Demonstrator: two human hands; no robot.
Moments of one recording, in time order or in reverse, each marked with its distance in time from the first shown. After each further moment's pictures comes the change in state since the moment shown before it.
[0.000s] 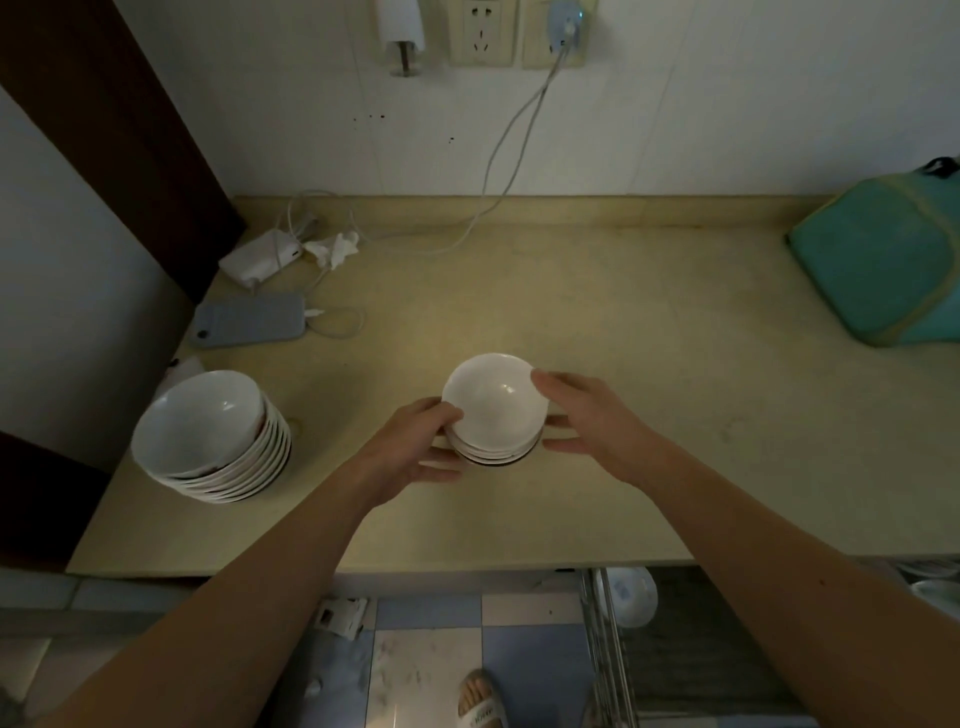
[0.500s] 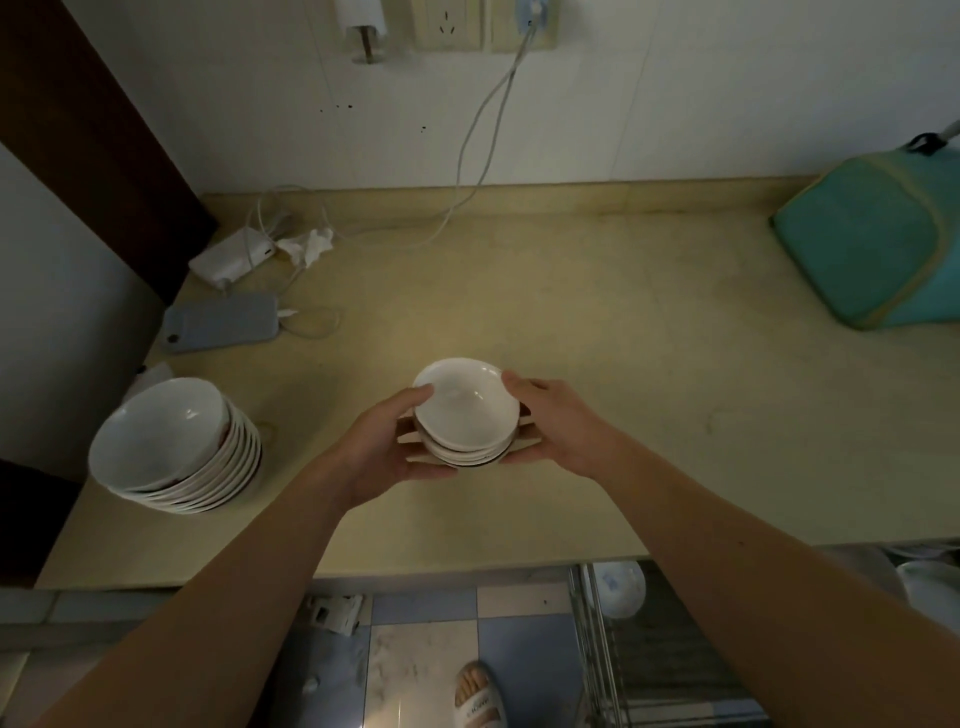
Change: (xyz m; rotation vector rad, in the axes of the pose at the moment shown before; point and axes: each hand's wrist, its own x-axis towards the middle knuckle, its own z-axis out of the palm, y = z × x) left_hand 0.008 0.001 0.000 -0.290 -0.030 -0.080; right_hand 0.017 0.012 0.006 0.090 -0.095 0.088
